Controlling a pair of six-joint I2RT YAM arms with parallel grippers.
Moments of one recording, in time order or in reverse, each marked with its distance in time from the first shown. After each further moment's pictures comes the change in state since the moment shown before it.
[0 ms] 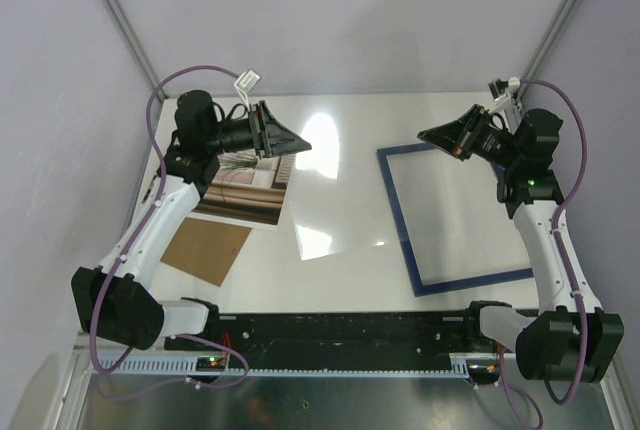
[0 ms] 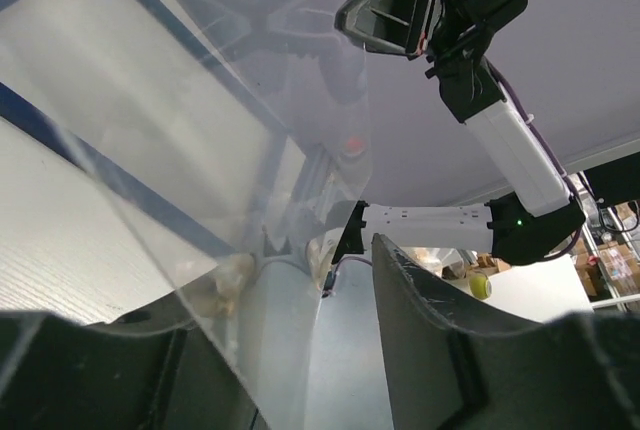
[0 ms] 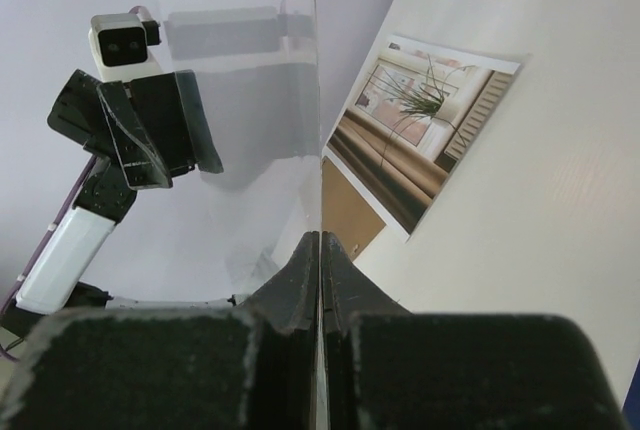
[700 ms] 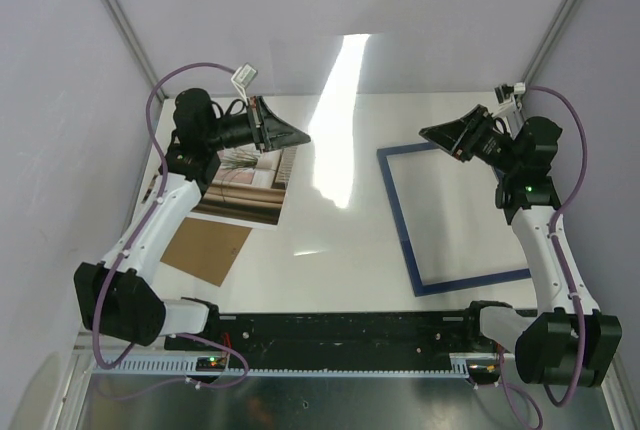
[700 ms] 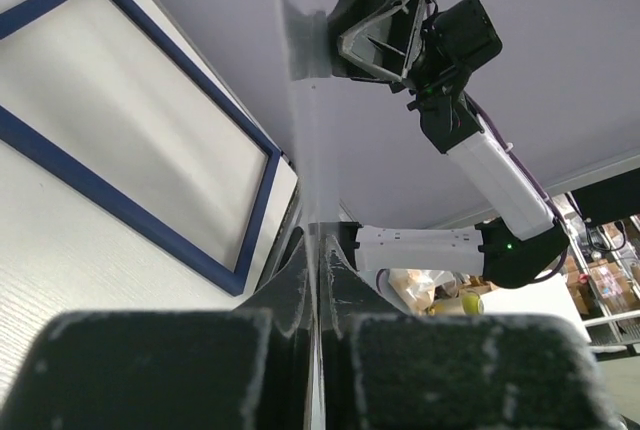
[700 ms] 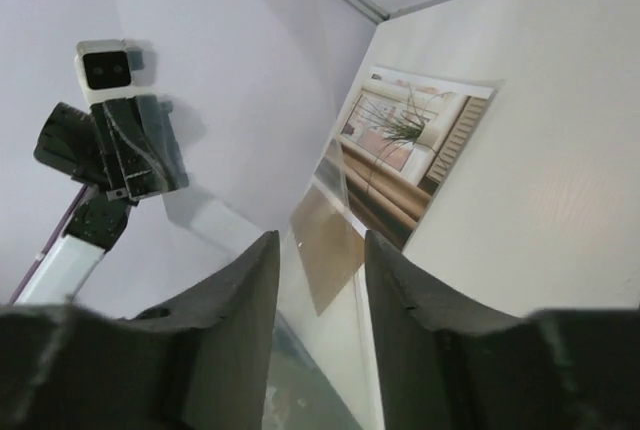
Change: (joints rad) left arm 0.009 0.019 -0.002 0.104 -0.023 -0.087; right arm -0.008 -0.028 -0.087 0.115 0.066 0.072
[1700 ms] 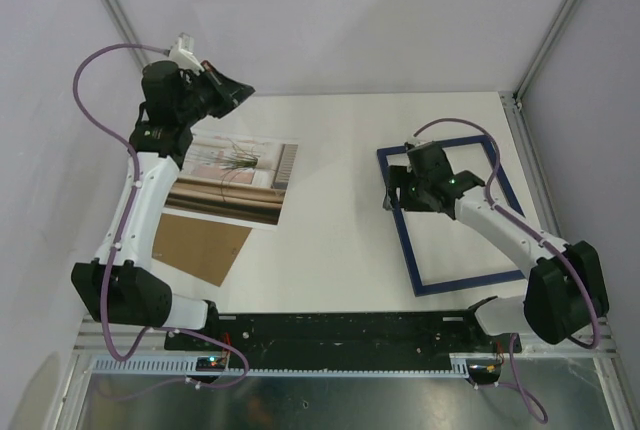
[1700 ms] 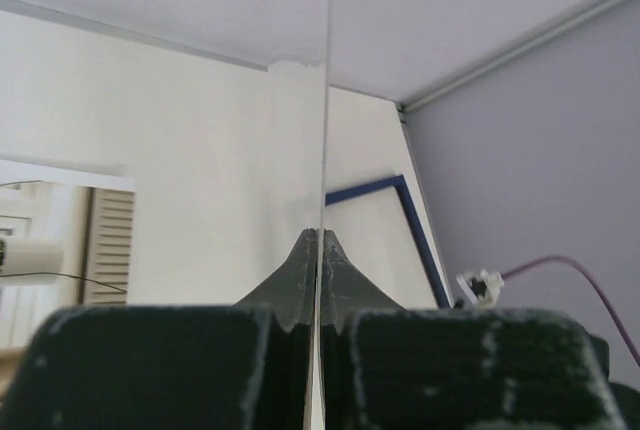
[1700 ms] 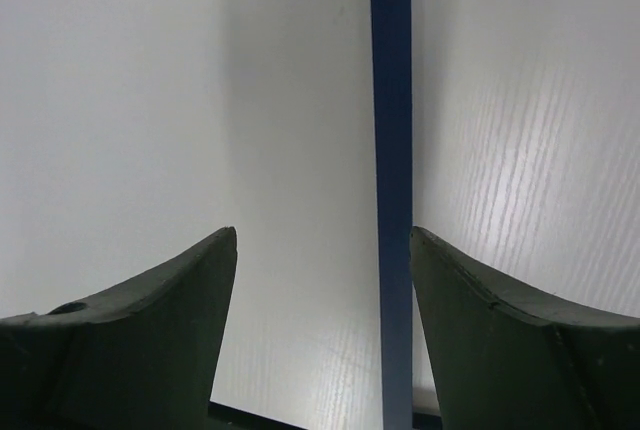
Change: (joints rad) left arm 0.171 0.078 0.266 -0.377 -0.603 0.220; right arm 0.507 0.249 0.035 -0.690 0.871 -0.482
